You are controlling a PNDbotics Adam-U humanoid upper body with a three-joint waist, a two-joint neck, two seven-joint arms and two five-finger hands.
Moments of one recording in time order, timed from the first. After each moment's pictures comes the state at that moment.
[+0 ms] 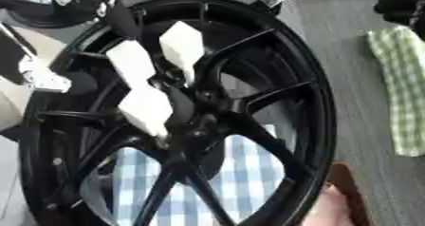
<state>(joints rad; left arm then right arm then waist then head) -1.12 0.87 -0.44 -1.79 -0.12 -0.01 -0.91 -0.48 -0.70 0.02 -1.98 -0.40 0.24 -0.20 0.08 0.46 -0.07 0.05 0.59</state>
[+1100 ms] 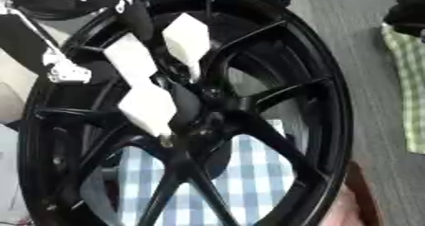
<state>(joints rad) -1.15 0.86 -0.44 -1.76 -0.10 0.02 -0.91 -0.47 -0.69 0.03 -1.98 -0.40 0.25 -0.20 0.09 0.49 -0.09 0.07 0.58</state>
